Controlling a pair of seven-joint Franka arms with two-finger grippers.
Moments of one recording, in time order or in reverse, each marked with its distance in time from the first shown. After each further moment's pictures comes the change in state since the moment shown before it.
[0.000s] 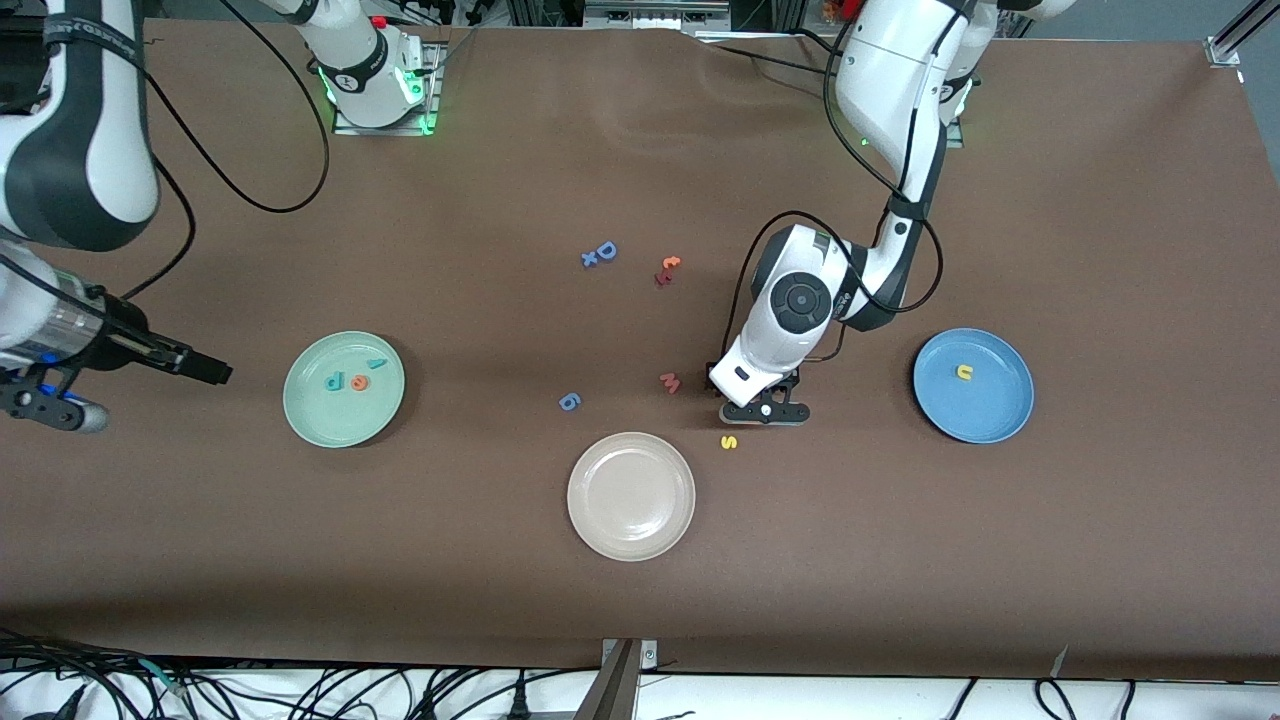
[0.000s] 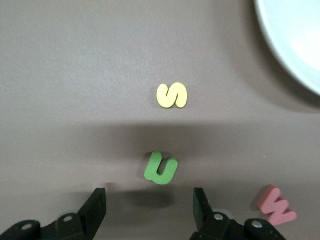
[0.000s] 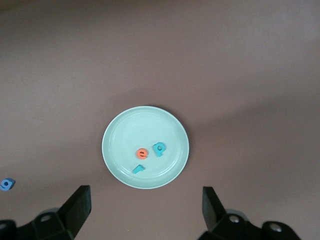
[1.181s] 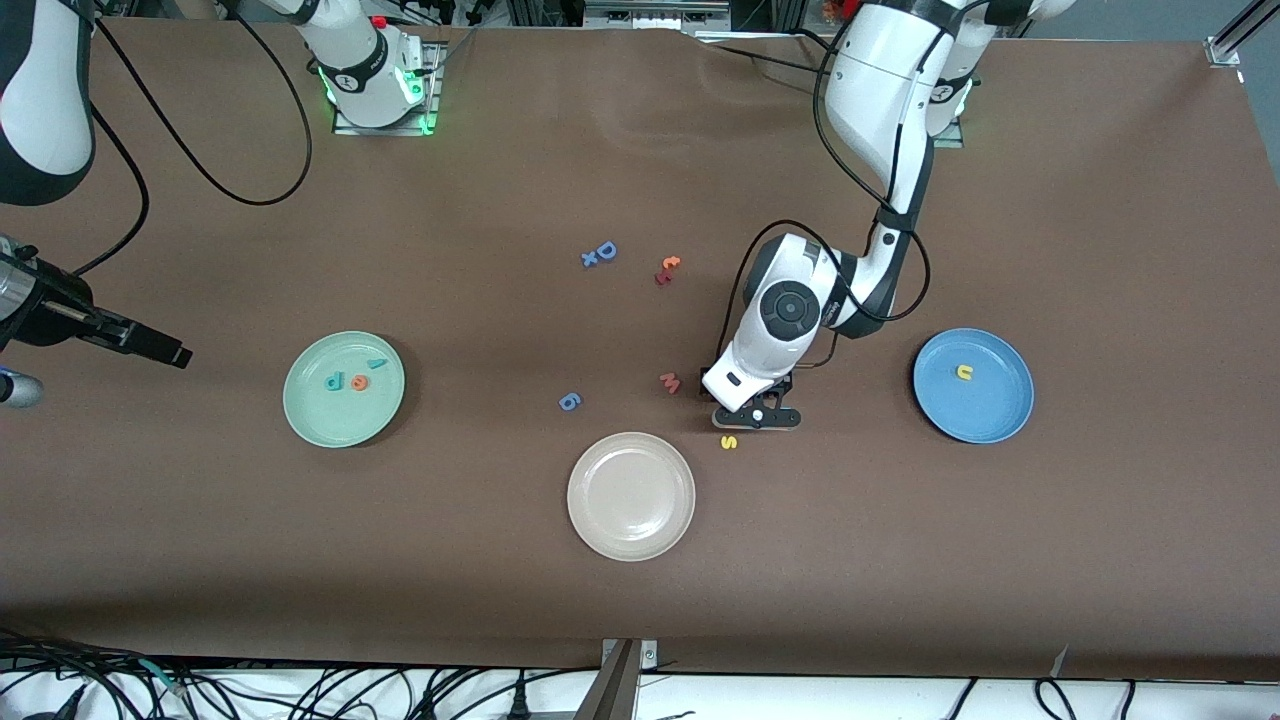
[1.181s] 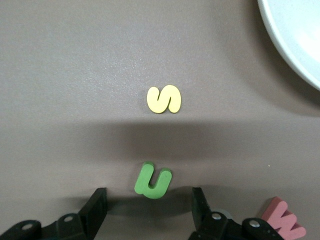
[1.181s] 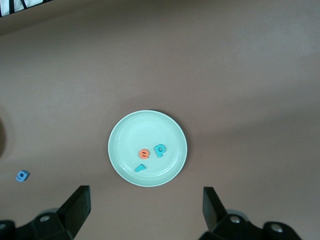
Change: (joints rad) left arm -0.003 0.042 -0.003 0.038 0.000 0.013 0.001; right arm 0.002 -0.057 -0.020 -0.001 0.016 -0.014 -0.051
